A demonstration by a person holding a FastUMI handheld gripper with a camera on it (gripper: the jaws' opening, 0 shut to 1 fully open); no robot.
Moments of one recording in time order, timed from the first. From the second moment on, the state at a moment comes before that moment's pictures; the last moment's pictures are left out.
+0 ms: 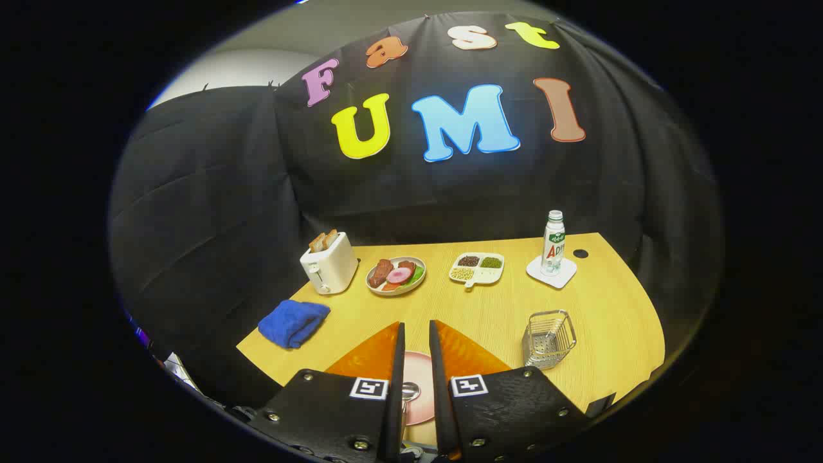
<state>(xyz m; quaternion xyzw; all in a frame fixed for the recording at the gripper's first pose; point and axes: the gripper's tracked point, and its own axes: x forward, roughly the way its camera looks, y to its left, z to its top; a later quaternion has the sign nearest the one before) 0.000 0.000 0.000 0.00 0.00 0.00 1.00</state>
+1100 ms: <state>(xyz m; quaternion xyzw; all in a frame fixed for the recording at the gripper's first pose) 0.008 0.006 -0.042 0.00 0.04 0.01 1.00</state>
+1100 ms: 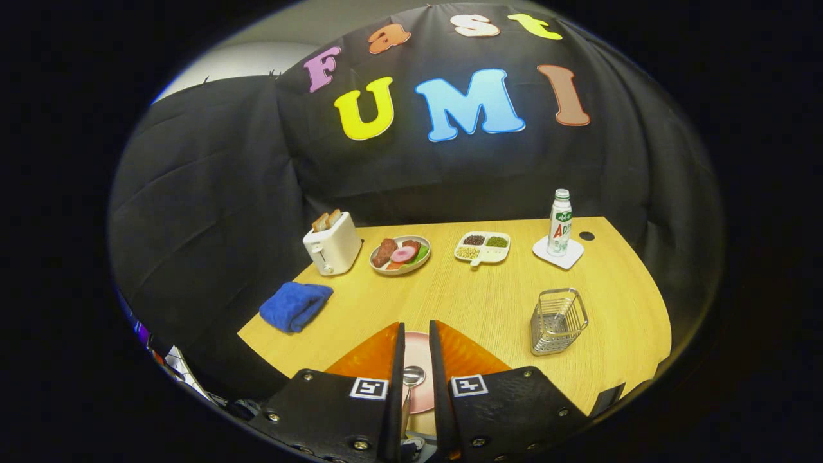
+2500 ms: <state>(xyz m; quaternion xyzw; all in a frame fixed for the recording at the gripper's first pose) 0.015 0.025 -0.246 0.01 0.30 0.01 0.95</state>
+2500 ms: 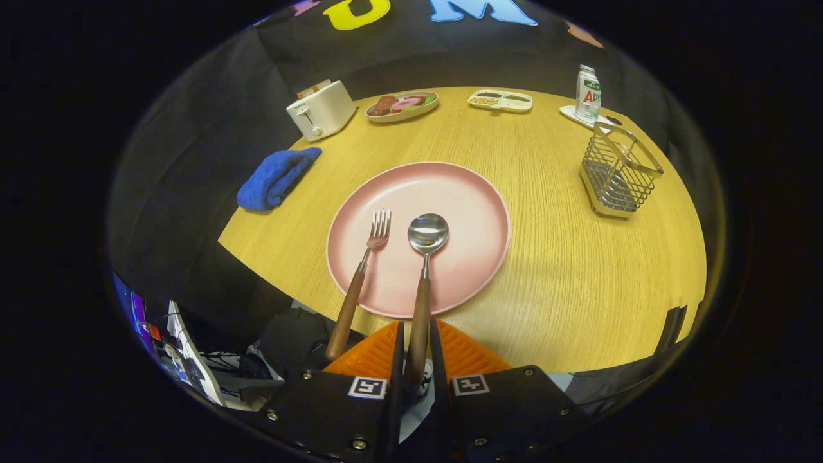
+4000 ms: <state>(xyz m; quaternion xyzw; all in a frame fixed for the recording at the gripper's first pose) 0.031 -0.092 -0.119 0.09 0.21 -0.09 0.97</state>
